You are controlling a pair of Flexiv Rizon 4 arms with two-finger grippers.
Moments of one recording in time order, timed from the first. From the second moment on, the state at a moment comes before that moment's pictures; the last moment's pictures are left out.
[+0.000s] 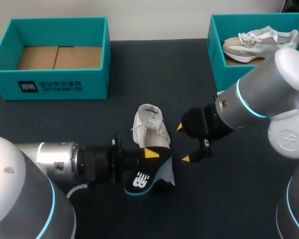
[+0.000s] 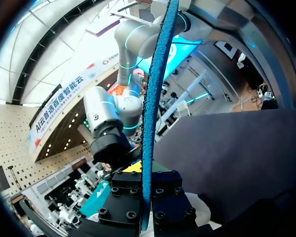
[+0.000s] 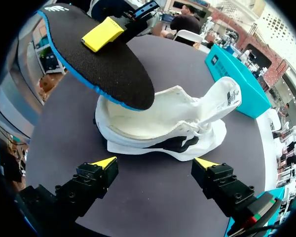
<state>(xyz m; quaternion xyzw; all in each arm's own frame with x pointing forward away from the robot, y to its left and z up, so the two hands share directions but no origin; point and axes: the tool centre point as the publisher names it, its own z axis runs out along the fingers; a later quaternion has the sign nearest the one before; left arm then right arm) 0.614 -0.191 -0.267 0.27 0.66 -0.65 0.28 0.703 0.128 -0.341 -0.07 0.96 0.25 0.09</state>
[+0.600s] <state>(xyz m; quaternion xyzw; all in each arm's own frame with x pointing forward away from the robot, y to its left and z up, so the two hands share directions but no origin) 0.639 -0.204 -0.307 0.24 0.67 -0.65 0.28 0.703 0.128 -0.341 -0.07 0.96 0.25 0.09</state>
